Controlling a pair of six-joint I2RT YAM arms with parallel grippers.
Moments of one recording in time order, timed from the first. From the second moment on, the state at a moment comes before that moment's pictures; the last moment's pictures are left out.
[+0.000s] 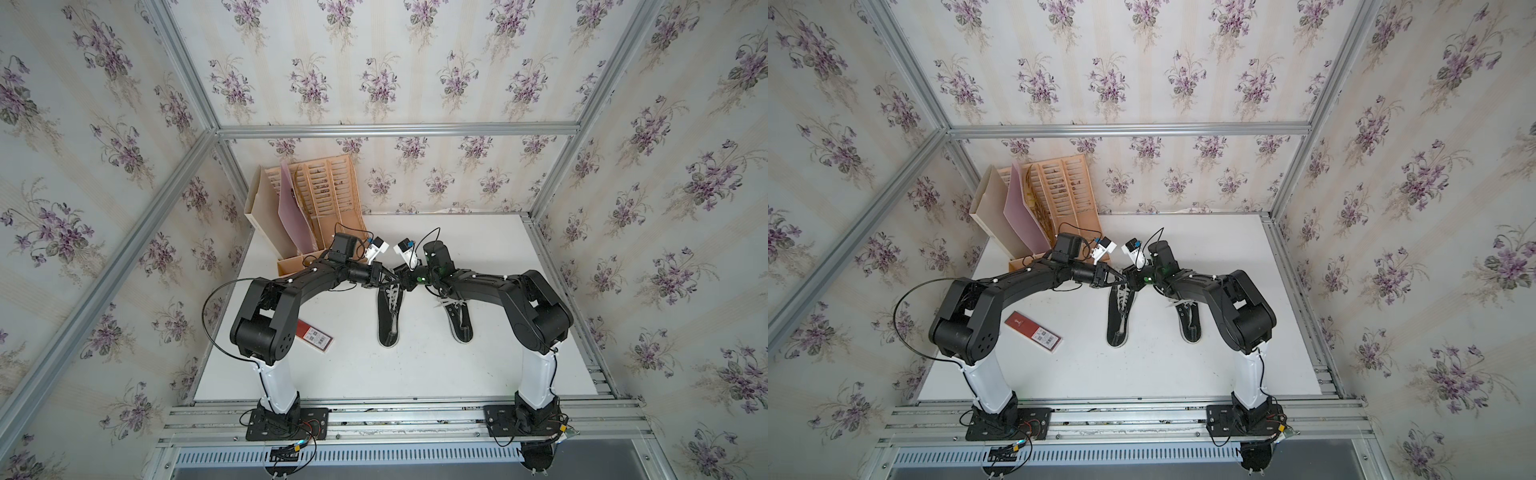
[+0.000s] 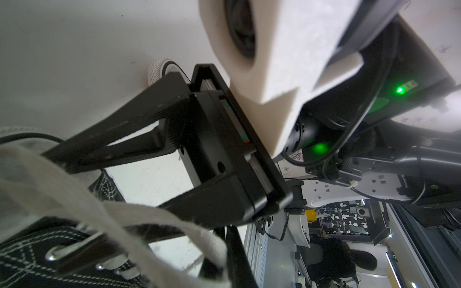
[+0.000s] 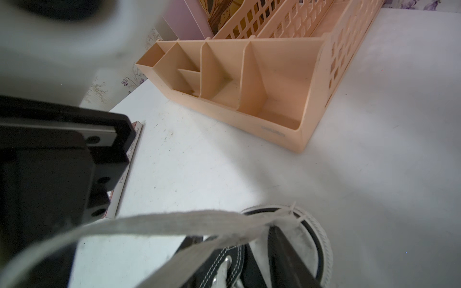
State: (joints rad) left arm -0.33 1.84 1.16 -0.12 1.10 -0.37; right arm 0.57 1.97 1.13 0.28 -0.58 0.10
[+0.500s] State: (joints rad) left arm -0.33 1.84 1.16 -0.11 1.08 -0.39; right arm 0.54 1.88 1.04 0.33 -0.56 0.13
